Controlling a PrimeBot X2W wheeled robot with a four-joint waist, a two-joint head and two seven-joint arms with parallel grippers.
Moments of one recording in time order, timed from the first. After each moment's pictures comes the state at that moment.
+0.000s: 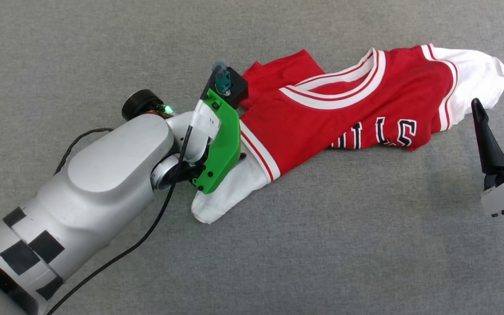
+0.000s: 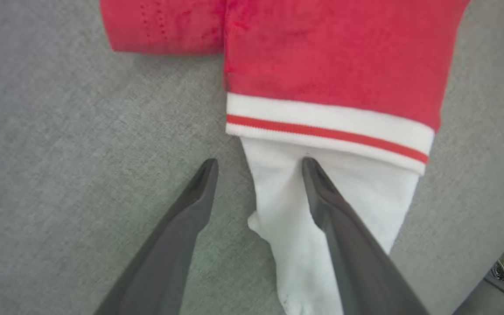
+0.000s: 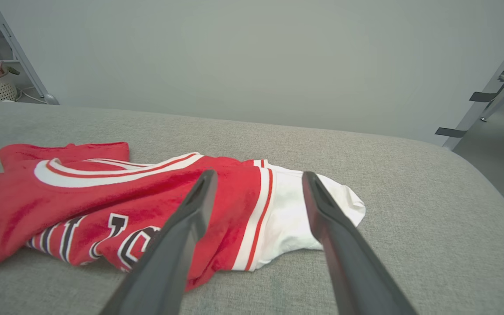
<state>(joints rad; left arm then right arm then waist) -1.09 0.45 -1.14 0.36 -0.98 -0.13 0.71 -0.27 -0.41 0.04 0.02 0.40 0.13 -0.08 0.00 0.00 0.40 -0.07</state>
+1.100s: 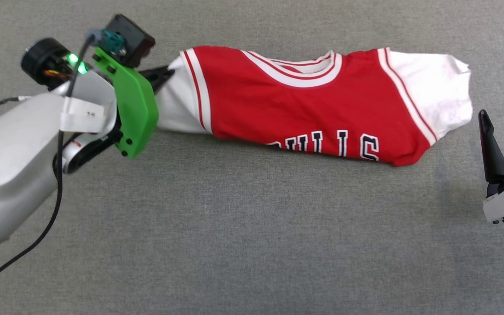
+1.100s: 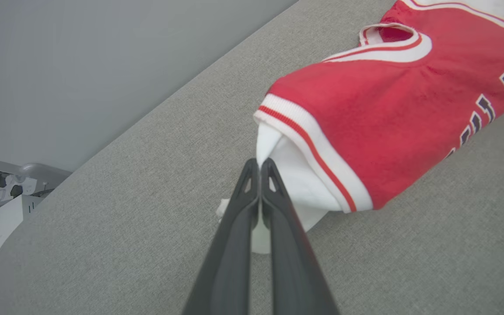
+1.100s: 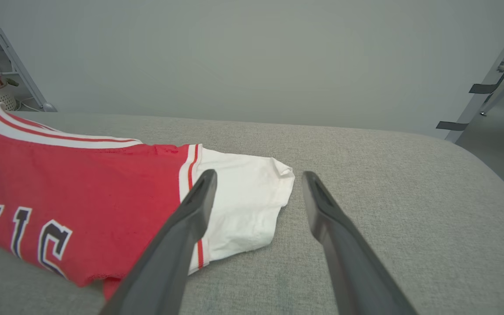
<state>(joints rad) -1.17 0.76 -1.18 0.19 -0.96 -0.07 0.30 -0.26 -0.39 0.01 0.12 0.39 0.13 -0.15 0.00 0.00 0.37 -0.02</state>
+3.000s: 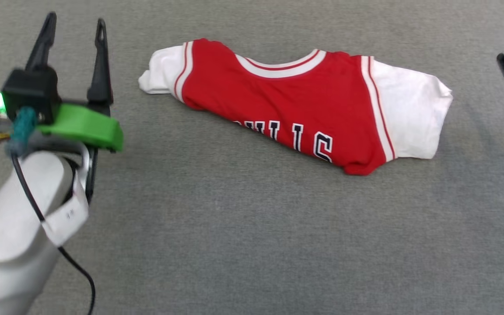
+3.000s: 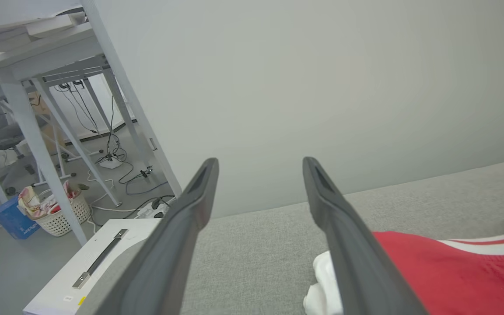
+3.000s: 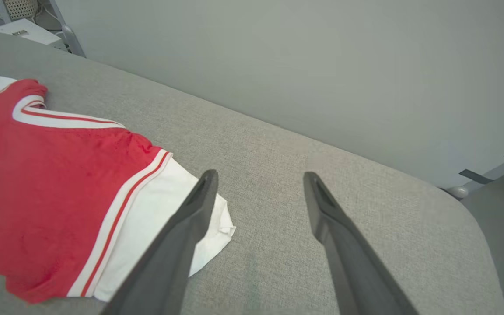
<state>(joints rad) -0.70 0.61 -0.57 0.15 -0.55 0.32 -0.26 -0.53 -0.69 0.20 0.04 0.57 0.13 0.25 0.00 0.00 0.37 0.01</state>
